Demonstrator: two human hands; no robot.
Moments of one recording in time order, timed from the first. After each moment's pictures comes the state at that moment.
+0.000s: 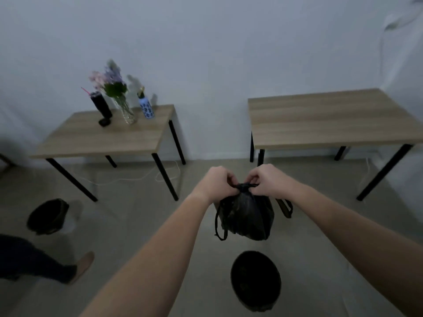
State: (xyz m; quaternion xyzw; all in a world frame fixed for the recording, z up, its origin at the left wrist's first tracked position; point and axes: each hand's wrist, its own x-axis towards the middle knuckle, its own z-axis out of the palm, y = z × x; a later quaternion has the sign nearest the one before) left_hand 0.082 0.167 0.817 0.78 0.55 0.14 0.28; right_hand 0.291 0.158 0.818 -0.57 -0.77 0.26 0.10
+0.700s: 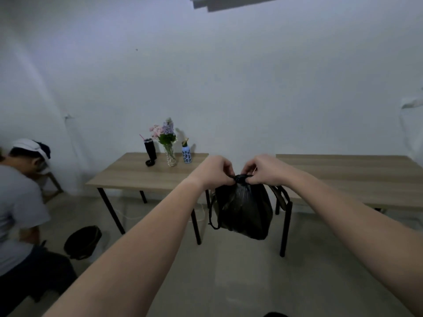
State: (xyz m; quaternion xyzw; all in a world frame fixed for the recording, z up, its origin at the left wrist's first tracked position) left_hand -0.036 0.146 1.022 0.79 0.56 0.21 0.14; right_hand 0.176 0.170 1.016 -0.49 -0.84 0.15 0.15
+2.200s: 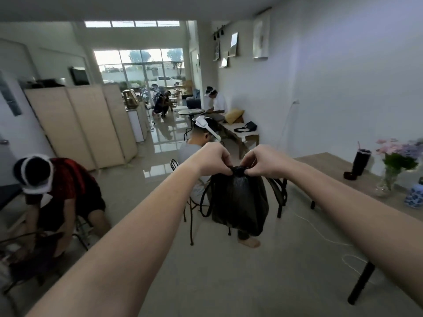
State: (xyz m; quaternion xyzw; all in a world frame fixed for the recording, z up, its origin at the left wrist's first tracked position) left_hand -0.415 -0.185 1.084 0.42 0.88 0.23 -0.02; right_hand -0.323 0.015 1.075 0.04 -0.97 0.20 0.09
